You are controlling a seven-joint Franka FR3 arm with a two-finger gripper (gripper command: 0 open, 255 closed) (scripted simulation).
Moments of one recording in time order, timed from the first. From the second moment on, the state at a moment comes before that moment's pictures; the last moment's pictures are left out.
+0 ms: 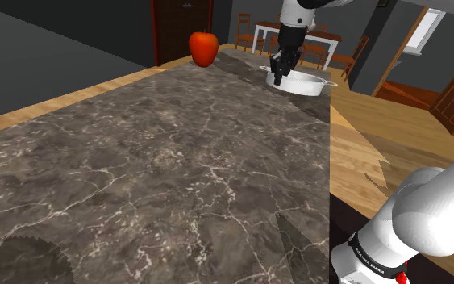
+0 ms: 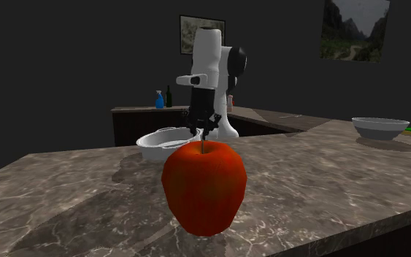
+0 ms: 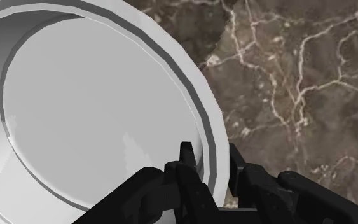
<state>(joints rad) 0.00 -0.24 -0.05 -1.91 -0.11 1.67 -0.02</state>
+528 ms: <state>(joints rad) 0.00 -0.22 -0.05 -1.77 -0.10 1.56 -0.03</state>
